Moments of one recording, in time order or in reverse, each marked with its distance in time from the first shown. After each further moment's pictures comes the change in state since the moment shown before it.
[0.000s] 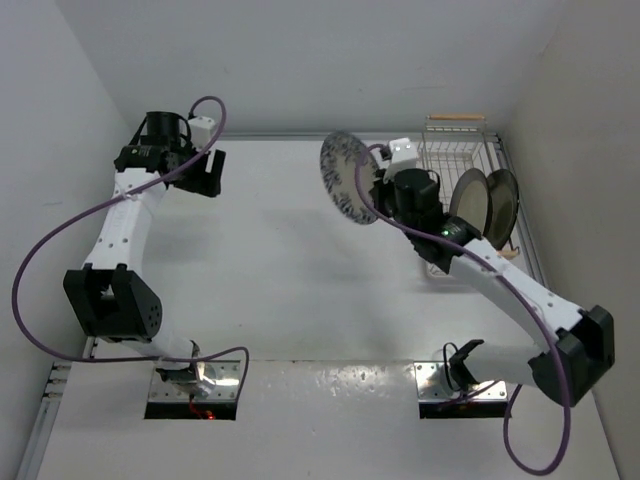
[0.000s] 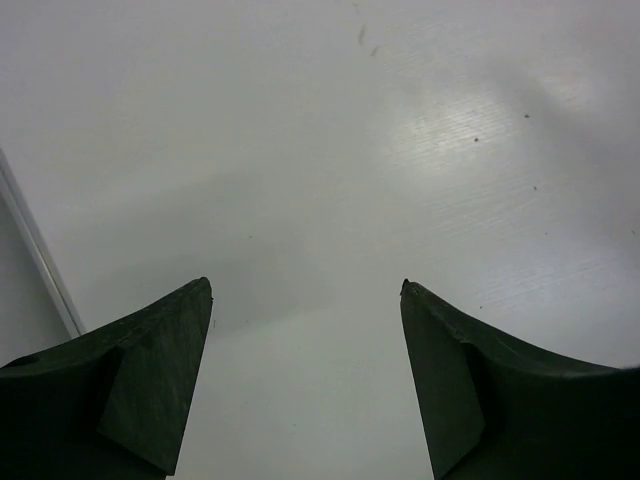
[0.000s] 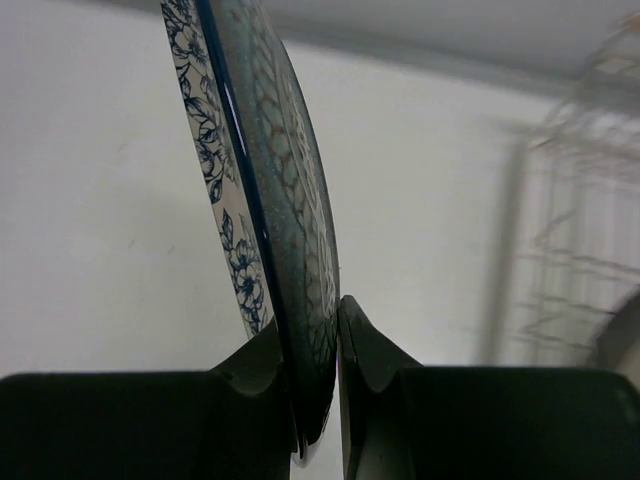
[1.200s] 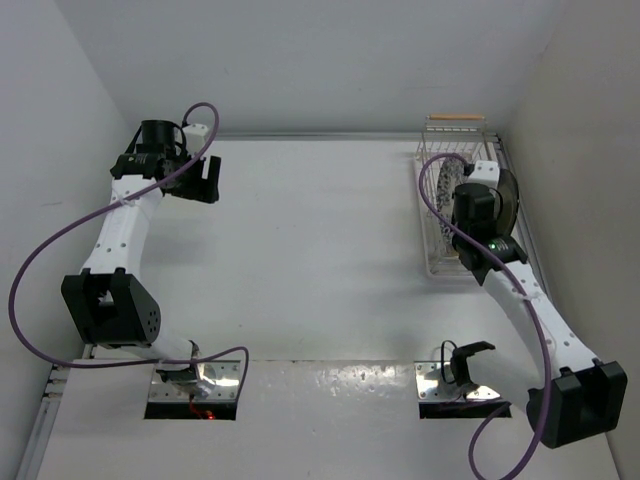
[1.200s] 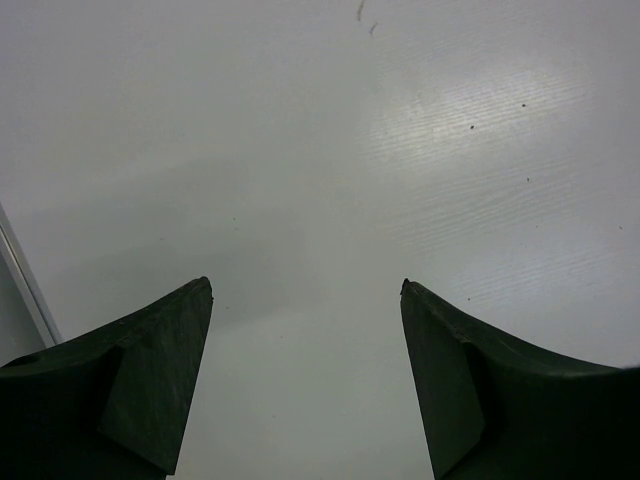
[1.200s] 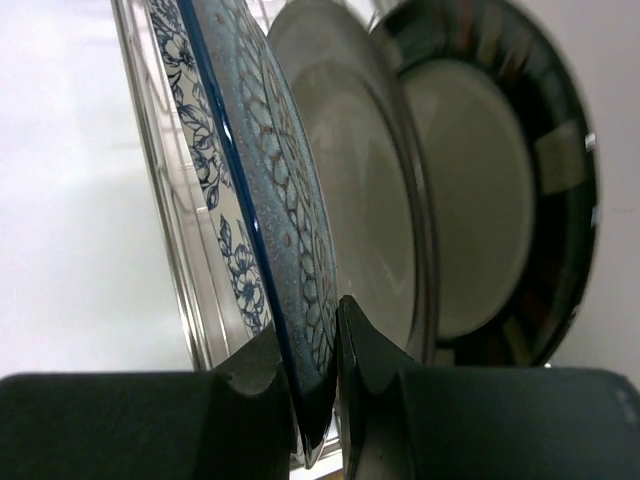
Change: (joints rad) left arm 0.052 -0.039 -0.082 0.024 0.018 -0.047; right arm -0.389 -0.227 -0.180 -0.190 0.309 -0.062
